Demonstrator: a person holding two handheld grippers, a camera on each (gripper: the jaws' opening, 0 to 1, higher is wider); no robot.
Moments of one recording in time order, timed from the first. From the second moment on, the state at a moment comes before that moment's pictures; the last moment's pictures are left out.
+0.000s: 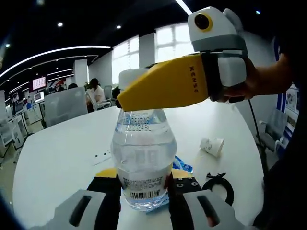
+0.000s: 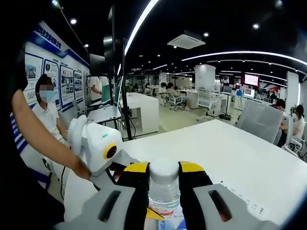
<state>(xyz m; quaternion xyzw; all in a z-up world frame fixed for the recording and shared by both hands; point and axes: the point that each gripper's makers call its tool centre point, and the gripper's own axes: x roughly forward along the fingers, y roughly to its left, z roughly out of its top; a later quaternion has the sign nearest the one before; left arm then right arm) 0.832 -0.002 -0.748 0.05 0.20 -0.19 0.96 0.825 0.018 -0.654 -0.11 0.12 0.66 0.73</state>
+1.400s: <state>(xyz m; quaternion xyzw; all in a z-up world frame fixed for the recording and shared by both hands) 0.821 0.056 -0.820 0.05 0.26 -0.23 0.94 0.817 0.077 -0.721 -0.14 0.17 0.65 0.72</state>
